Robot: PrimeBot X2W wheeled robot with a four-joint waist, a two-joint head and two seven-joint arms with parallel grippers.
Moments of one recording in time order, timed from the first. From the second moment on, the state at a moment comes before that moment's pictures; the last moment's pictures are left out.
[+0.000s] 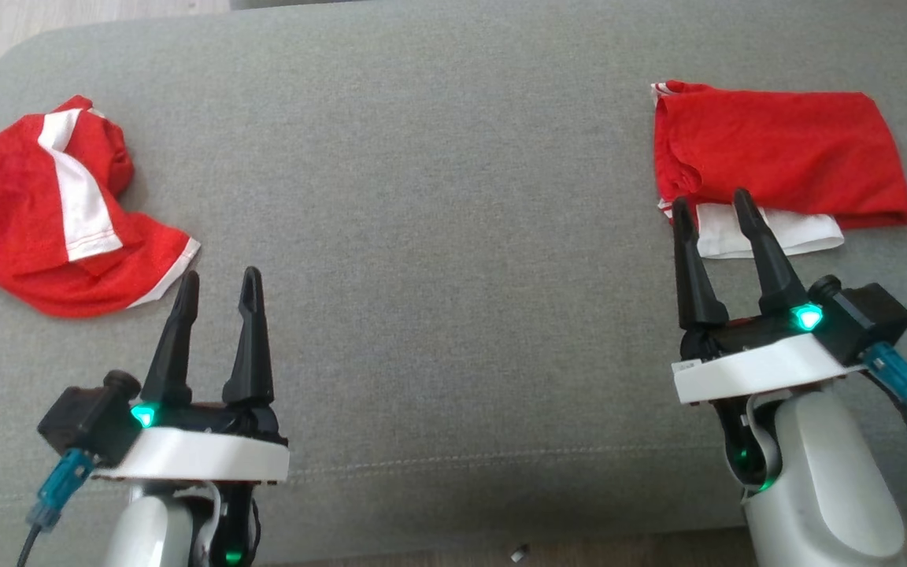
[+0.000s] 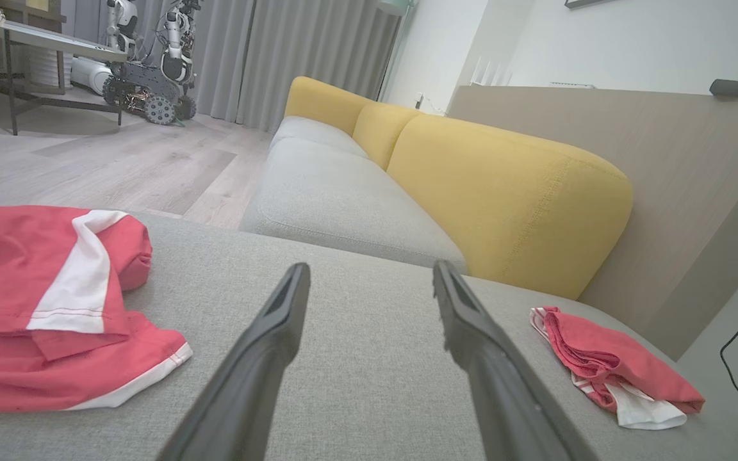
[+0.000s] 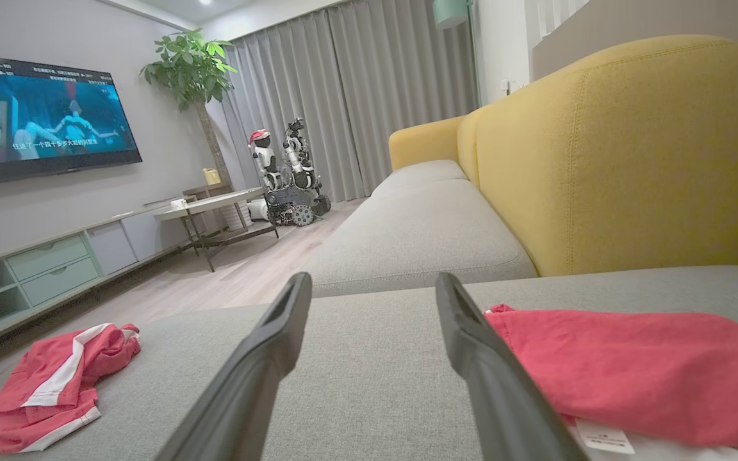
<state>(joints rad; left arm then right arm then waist) -0.02 0.04 -0.13 -0.01 -0.35 -0.05 -0.26 -0.27 -0.06 0.20 0.31 0.17 0.12 -0.23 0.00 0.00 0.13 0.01</state>
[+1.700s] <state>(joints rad) 0.00 0.04 -0.09 -0.04 -0.39 -0.03 -0.26 -0.25 -0.06 0.28 0.26 0.17 0.12 -0.18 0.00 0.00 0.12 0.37</state>
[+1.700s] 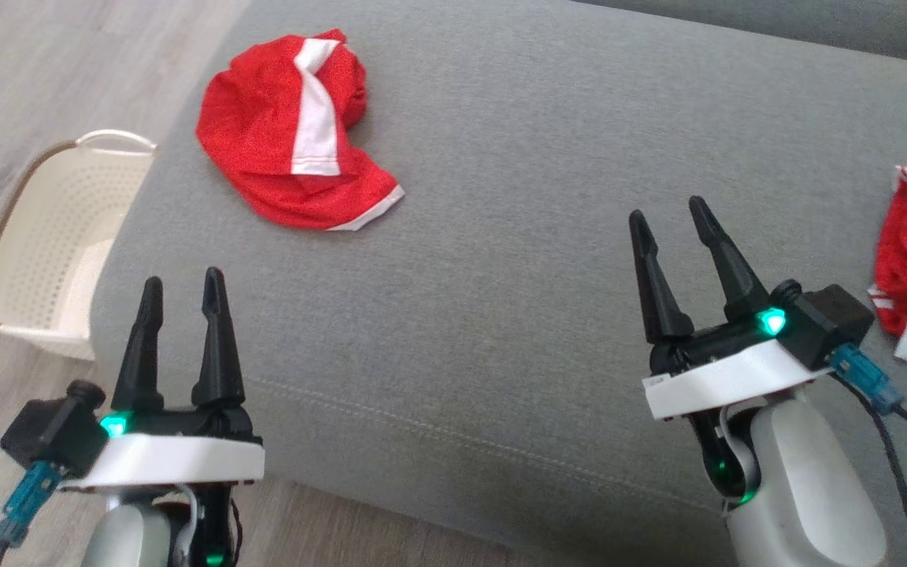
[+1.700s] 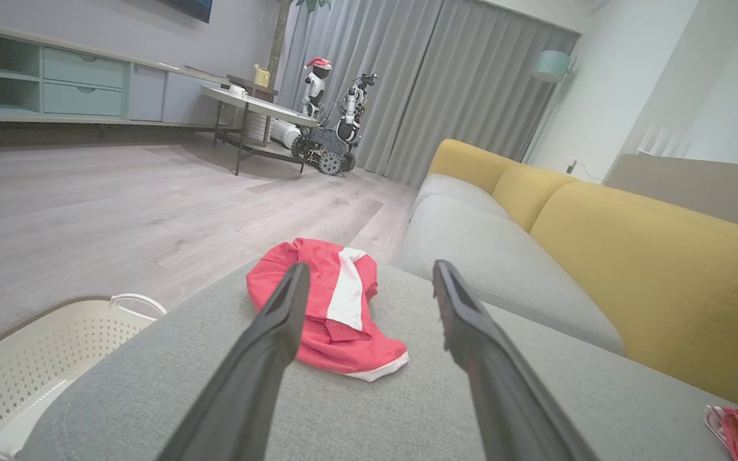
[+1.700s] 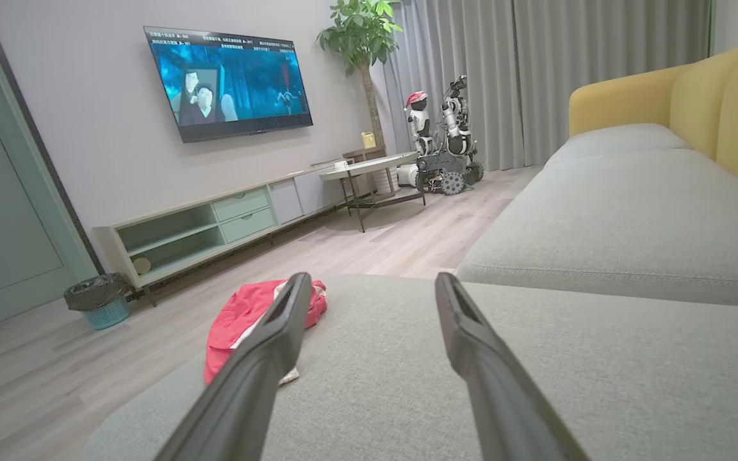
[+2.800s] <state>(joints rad) -0.56 0.23 -0.05 0.53 -0.37 -0.12 -0.06 -0.32 -0.09 0.27 0.01 0.07 0.12 -0.05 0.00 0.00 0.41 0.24</state>
